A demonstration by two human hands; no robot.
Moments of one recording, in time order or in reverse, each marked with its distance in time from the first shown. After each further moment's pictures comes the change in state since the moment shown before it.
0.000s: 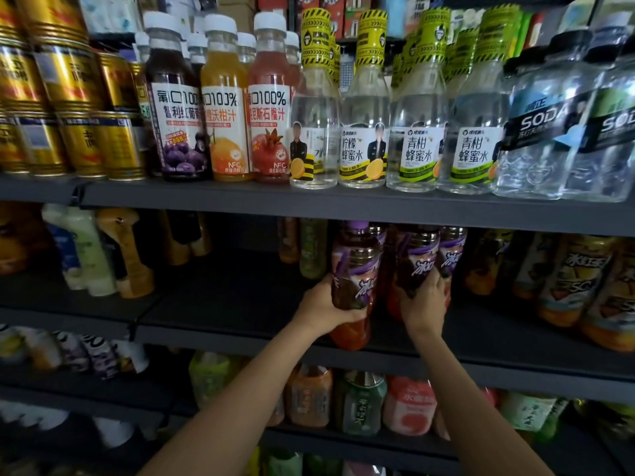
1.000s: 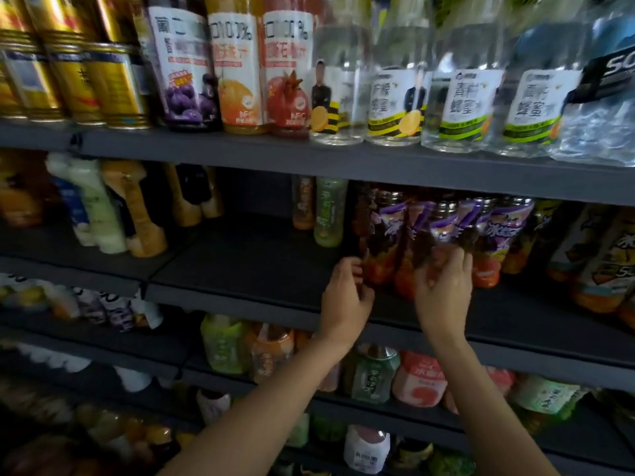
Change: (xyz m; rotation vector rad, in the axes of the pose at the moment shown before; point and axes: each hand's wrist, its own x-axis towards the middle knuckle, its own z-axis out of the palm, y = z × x) left_hand -0.009 -0.032 0.042 0.082 0.355 0.099; right_hand -0.036 -0.011 -0.001 0.069 0.116 -0.279
